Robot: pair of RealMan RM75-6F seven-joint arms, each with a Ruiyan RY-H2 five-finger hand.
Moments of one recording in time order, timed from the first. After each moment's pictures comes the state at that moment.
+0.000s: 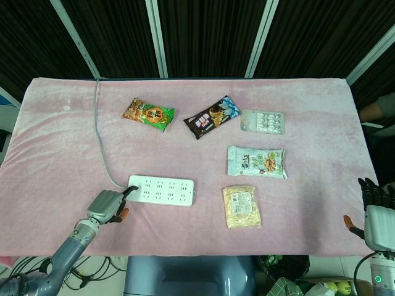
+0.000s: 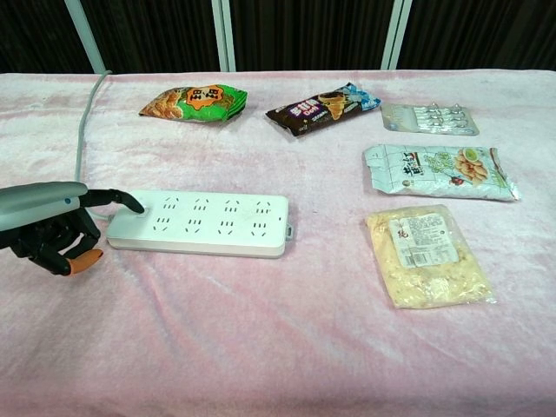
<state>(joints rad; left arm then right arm) -0.53 -1.42 0.00 -1.67 1.15 0.95 0.29 0.04 -1.13 0.11 -1.73 -1.30 1.48 -0.26</state>
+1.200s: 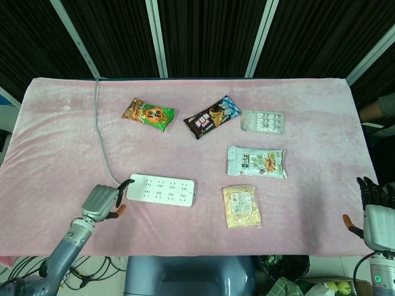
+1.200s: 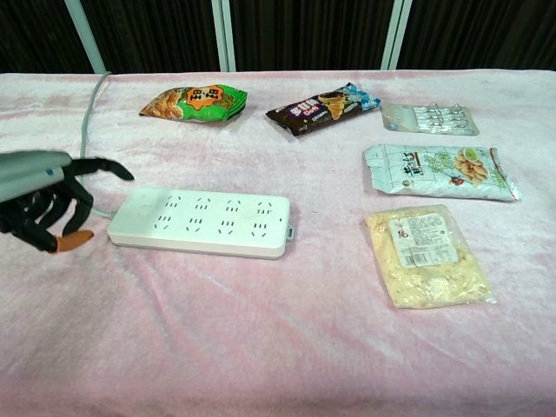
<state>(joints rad) -0.49 -1.39 0.00 -1.73 1.27 1.16 0.34 0.05 -1.13 0.11 -1.72 -1.32 1.49 -0.26</state>
